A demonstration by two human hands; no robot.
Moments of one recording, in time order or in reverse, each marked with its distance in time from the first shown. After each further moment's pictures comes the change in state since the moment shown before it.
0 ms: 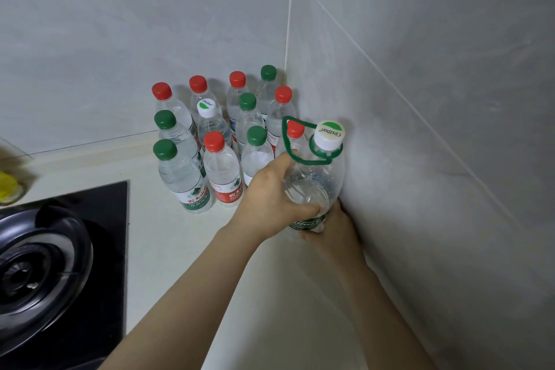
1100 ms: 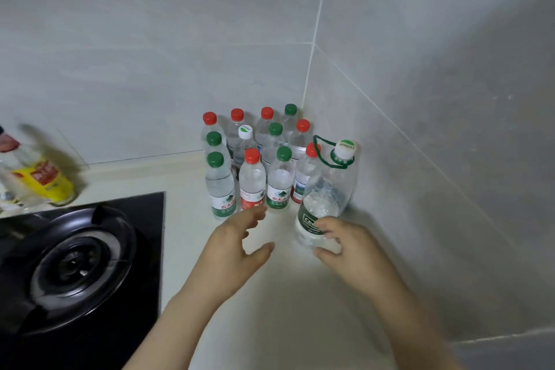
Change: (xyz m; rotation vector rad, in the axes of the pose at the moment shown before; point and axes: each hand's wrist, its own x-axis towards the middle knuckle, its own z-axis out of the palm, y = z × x) left_hand -0.138 -0.012 -0.076 0.126 0.103 -0.019; right_hand -0.105 -0.085 -0.054 -0.367 -0.113 -0.261
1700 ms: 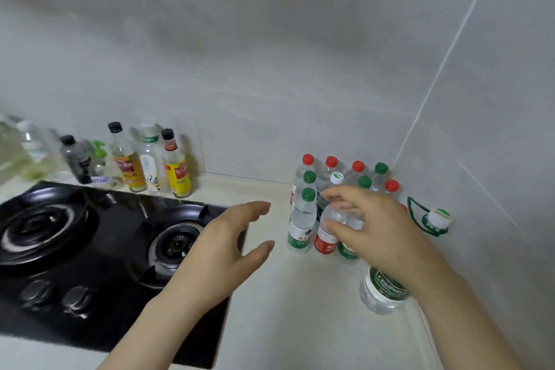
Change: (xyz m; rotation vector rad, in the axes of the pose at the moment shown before) left_hand -0.081 0.018 -0.124 0.139 0.377 -0.037; right_hand 0.011 -0.168 -0.052 0.001 -0.074 -0.532
